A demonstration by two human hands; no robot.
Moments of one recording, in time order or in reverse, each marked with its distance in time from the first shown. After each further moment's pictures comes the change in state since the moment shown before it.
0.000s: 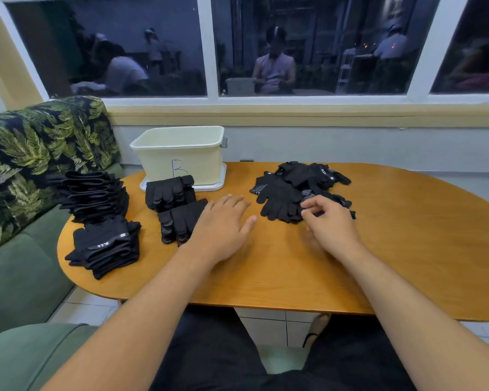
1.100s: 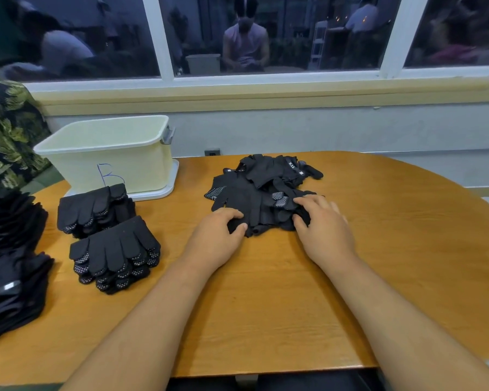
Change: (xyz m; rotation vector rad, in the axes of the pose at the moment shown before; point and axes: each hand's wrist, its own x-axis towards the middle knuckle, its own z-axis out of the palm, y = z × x) left_hand 0.090 0.046 0.082 -0.408 -0.028 -0.155; right_hand 0.059 0.083 -0.017 -0.521 0.072 -0.042
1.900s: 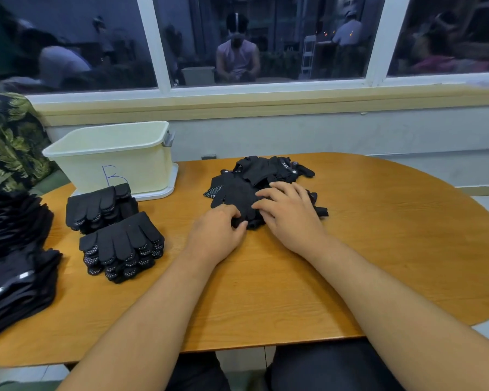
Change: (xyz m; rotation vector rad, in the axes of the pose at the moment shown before) left_hand -0.011 0.011 -0.003 0.255 0.059 0.111; right_hand 0.000 -0.040 0.002 -0.146 0.080 -0.511
